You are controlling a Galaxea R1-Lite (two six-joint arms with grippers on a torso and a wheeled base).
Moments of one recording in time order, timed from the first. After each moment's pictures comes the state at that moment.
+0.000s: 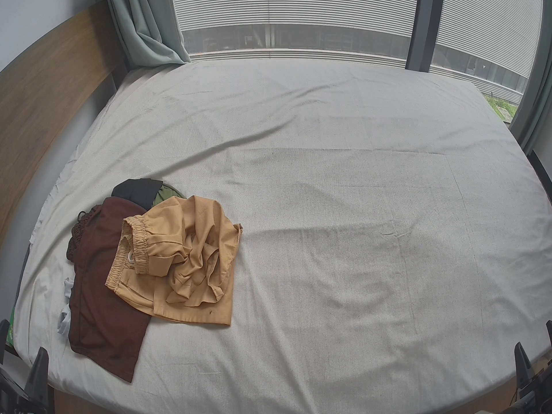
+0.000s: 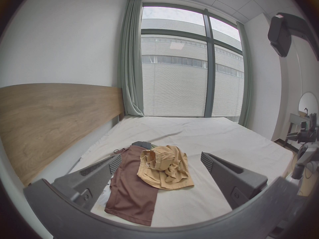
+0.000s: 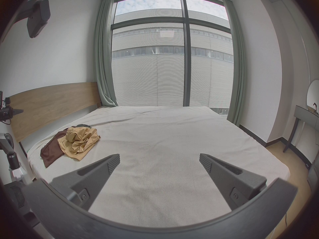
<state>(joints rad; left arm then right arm) 0.00 0.10 -0.15 -0.04 -0.08 -0.03 0.00 0.02 -0.02 0.00 0.02 -0.01</state>
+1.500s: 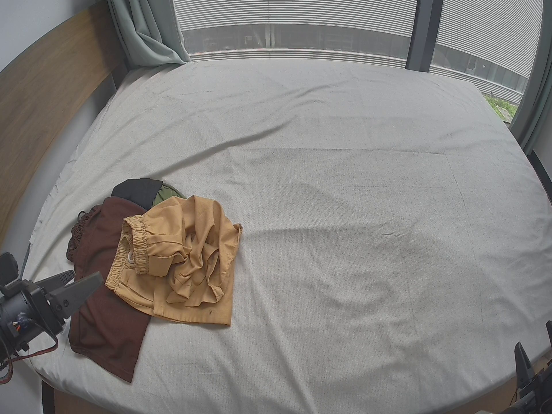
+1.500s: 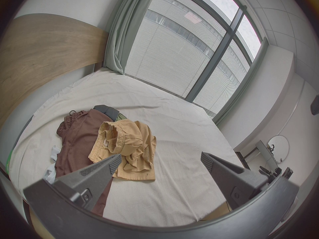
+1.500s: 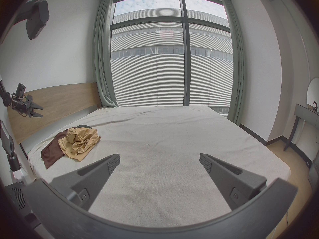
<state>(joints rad) 0.00 0.93 -0.28 -0.41 -0.40 -0.31 0.00 0.02 -0.02 0.00 0.02 0.00</state>
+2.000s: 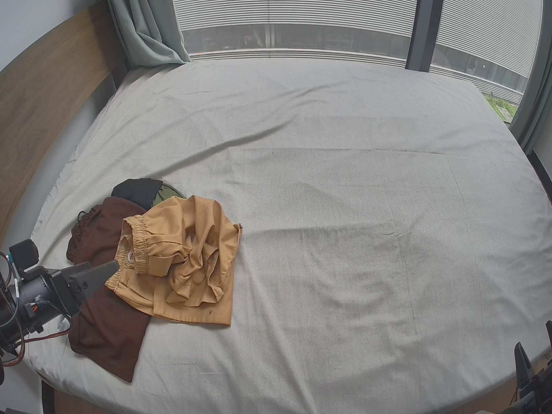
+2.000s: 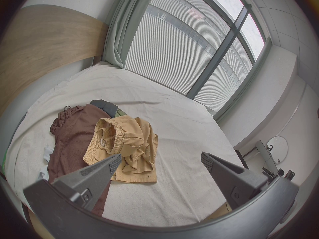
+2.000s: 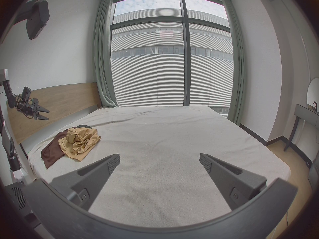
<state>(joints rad) 0.01 1.14 -0.28 -0.58 -0.43 -0.31 0.00 0.02 -0.02 0.00 0.02 0.00</state>
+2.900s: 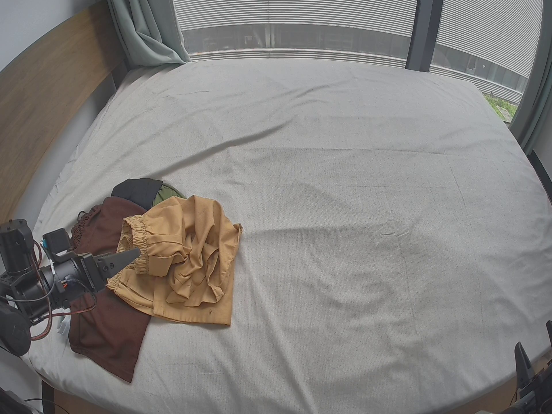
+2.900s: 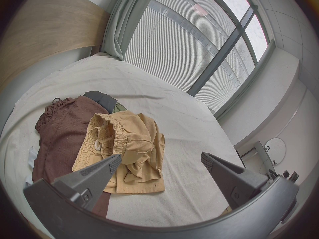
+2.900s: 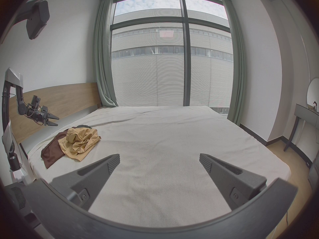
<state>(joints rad) 0.07 1.53 -0.29 -0.92 -0.52 -0.30 0.00 0.02 -0.02 0.00 0.02 0.00</state>
